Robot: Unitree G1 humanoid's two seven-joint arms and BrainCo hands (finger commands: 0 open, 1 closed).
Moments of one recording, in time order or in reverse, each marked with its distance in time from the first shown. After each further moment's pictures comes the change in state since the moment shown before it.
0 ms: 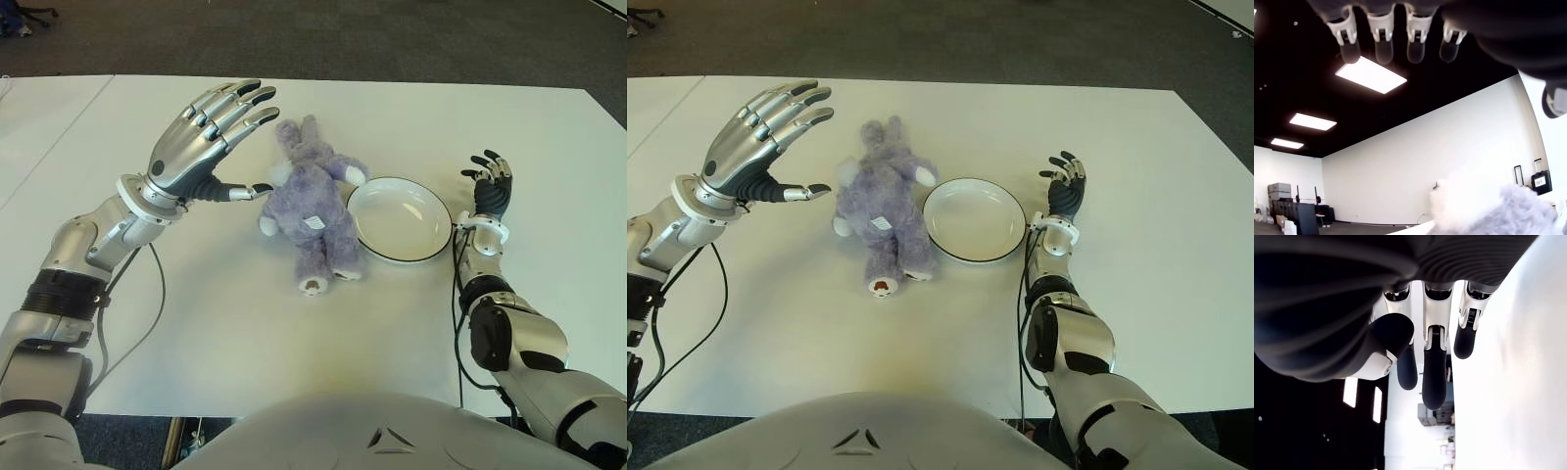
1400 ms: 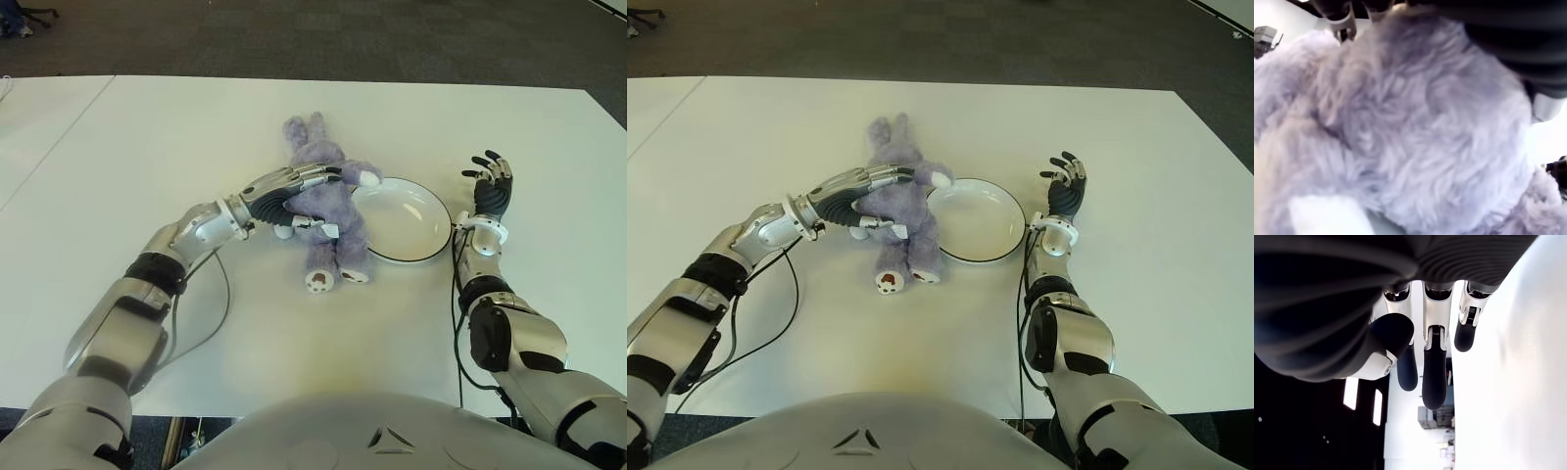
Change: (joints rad) left arm -0.230 -0.350 -0.281 0.585 -0.331 -0.147 -0.605; right arm 0.003 0.002 0.007 0.000 -0.009 -0.003 -0.030
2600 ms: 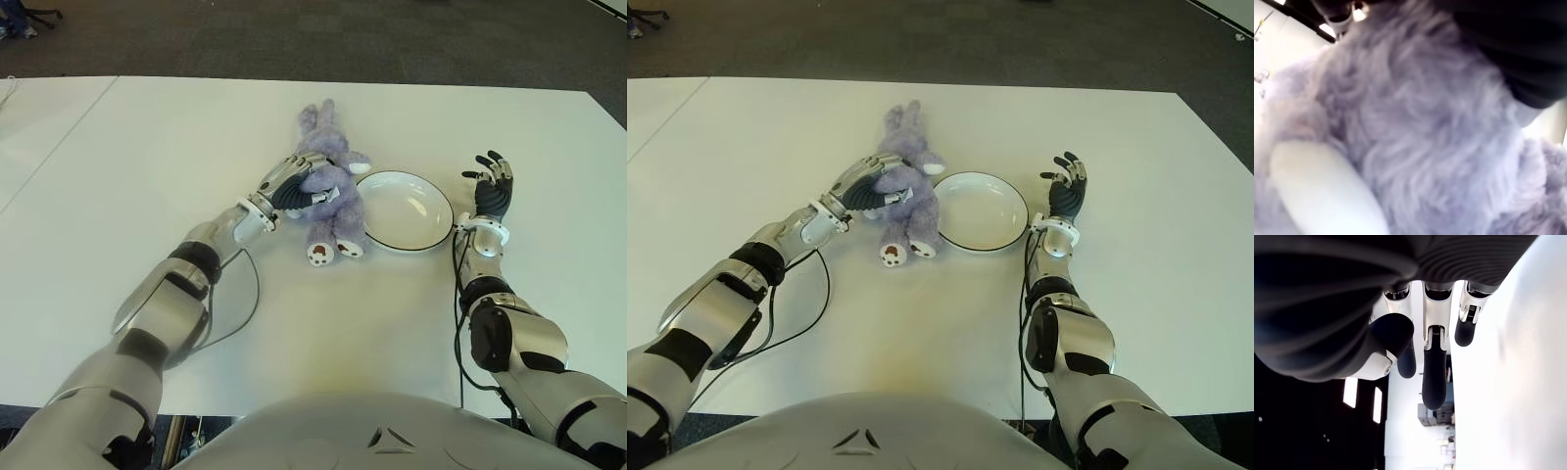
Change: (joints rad) left arm -0.115 -0.118 -0.145 0.275 0.198 0.177 0.560; right arm 0.002 -0.001 -0.024 0.000 0.006 0.002 0.037
